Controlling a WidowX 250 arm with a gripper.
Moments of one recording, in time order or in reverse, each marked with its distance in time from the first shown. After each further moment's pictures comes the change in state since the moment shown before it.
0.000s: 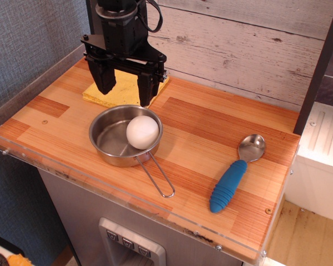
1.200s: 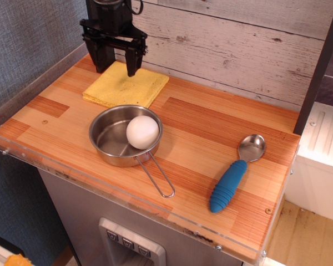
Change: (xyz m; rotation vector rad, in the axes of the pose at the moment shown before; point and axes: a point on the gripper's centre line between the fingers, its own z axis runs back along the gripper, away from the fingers) arm 0.087 0.076 -0.058 0.028 0.024 0.022
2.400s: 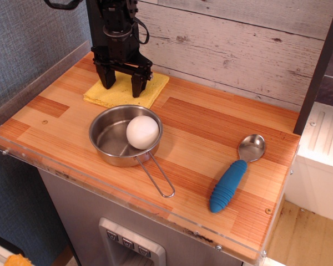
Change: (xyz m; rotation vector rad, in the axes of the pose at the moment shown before) arm 0.001 -0.019 -0.044 -0.023 -0.003 -0.035
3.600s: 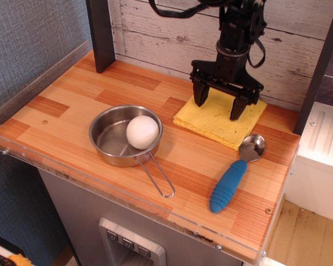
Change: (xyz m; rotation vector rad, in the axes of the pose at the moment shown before) arm 0.013 -0.156 0.020 0.035 -0.041 -0.069
